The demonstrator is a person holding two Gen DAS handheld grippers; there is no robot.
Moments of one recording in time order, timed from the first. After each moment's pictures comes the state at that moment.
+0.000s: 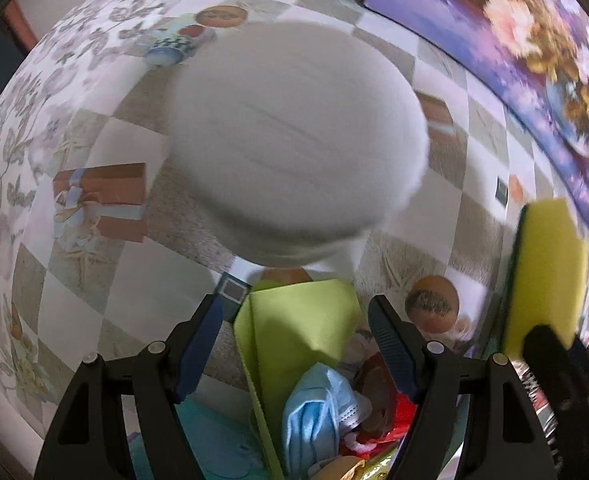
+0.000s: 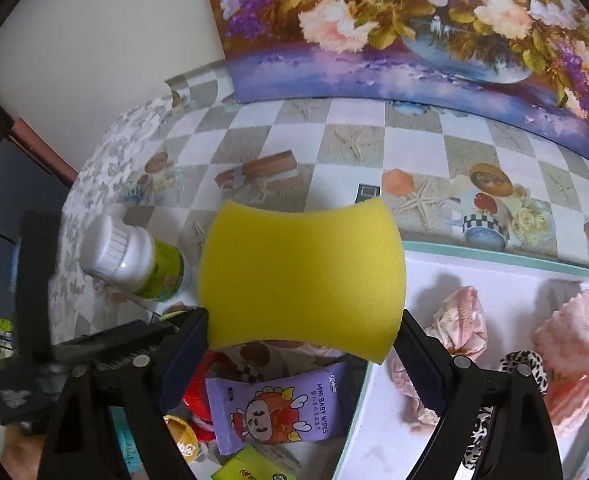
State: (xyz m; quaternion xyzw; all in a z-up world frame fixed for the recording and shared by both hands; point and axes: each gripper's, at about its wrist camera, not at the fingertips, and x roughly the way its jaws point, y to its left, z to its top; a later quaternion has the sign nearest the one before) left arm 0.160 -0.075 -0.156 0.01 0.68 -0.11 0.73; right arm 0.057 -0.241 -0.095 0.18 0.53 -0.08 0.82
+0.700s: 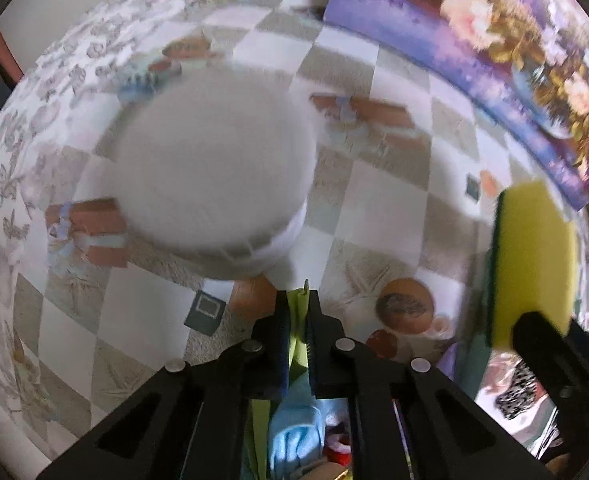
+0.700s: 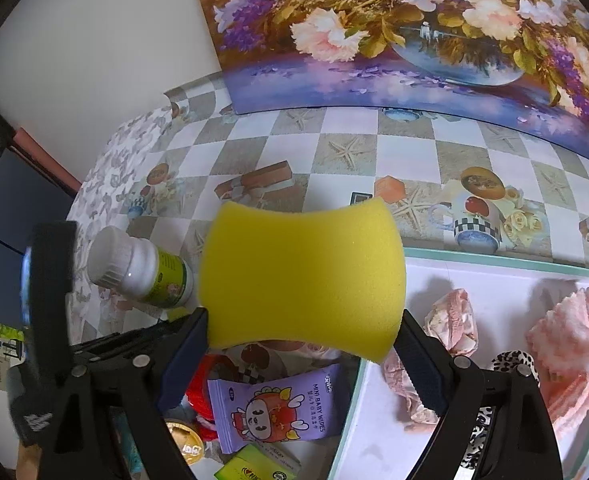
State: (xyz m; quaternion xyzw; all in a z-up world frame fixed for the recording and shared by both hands) left arm 0.147 -0.103 -0.137 0.02 0.64 -0.15 0.76; right arm 0.053 -0.247 -0.088 0.19 0.52 -0.08 0.83
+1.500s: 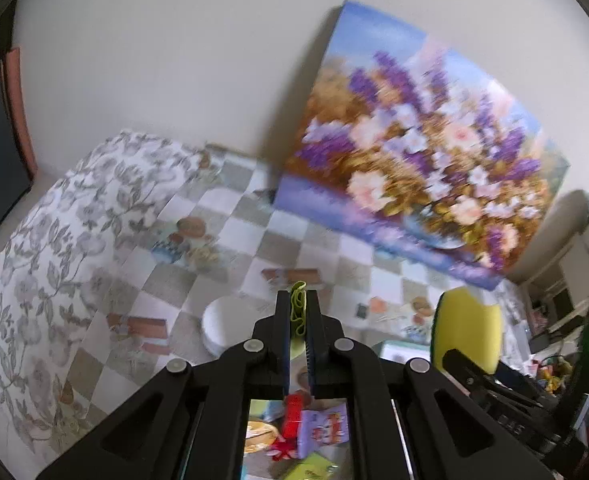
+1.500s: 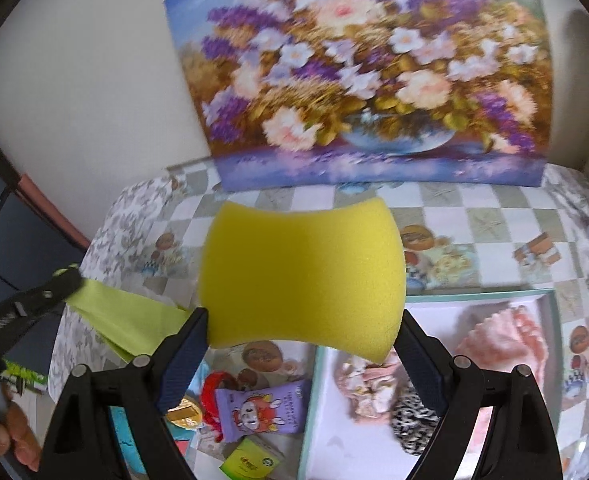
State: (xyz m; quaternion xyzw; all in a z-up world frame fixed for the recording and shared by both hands) left arm 0.119 -0.061 0.042 -0.05 0.45 -0.21 0.87; right arm 0.001 -0.285 -0.003 0.20 0.44 -0.14 0.87
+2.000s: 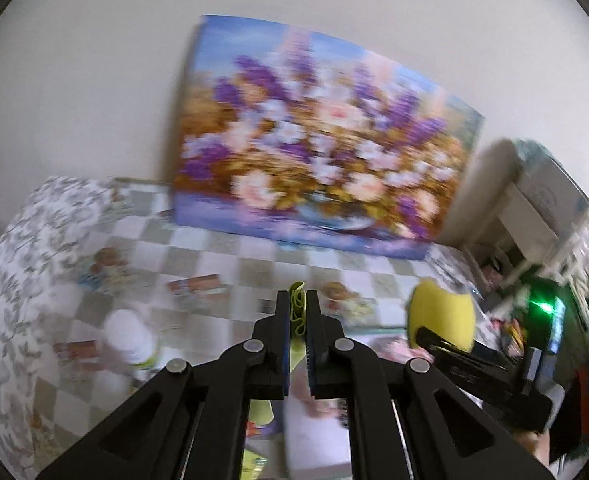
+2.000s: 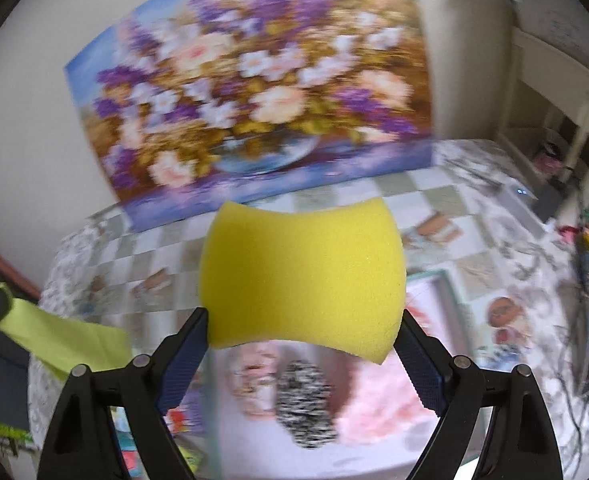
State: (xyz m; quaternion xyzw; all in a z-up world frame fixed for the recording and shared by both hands) left arm 0.056 -0.153 0.076 0.00 0.42 -0.34 0.84; right arm -0.067 -0.378 0.003 0.22 0.43 -0.28 0.83
